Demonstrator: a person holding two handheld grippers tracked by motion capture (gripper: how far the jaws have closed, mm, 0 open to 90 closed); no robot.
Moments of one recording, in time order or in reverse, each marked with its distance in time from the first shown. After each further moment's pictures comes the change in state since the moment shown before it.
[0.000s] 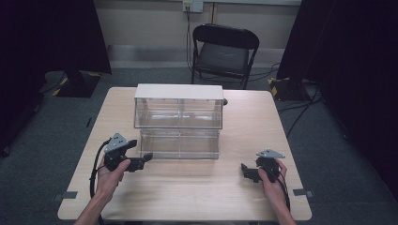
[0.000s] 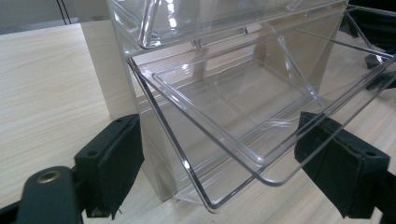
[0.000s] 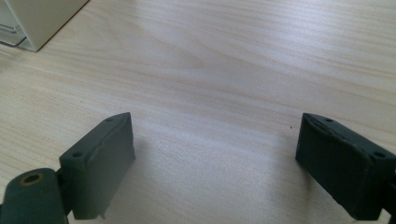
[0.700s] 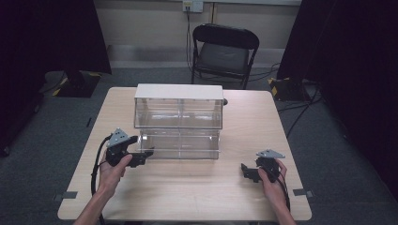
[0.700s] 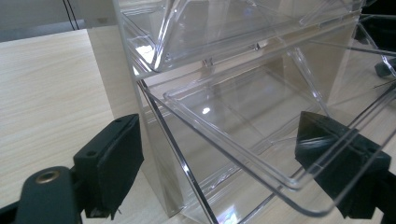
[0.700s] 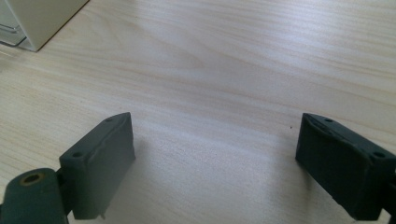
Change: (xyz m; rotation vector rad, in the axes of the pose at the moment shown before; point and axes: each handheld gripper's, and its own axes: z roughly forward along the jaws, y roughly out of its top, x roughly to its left) left arm 0.005 0.011 0.007 -0.007 0.018 0.000; right arm 0.000 0.000 0.000 0.000 0.000 0.001
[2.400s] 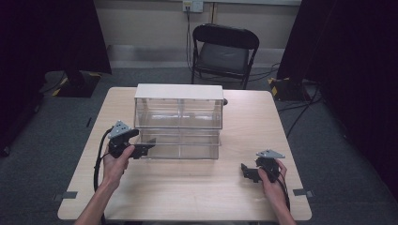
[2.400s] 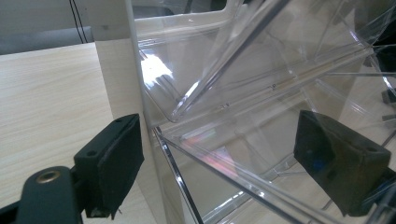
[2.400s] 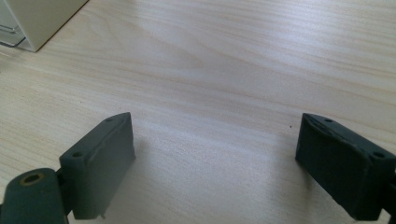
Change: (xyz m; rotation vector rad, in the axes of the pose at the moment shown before) left arm 0.006 0.016 0.012 -0.035 0.012 -0.039; right arm 0.001 0.000 0.000 0.000 -0.005 0.003
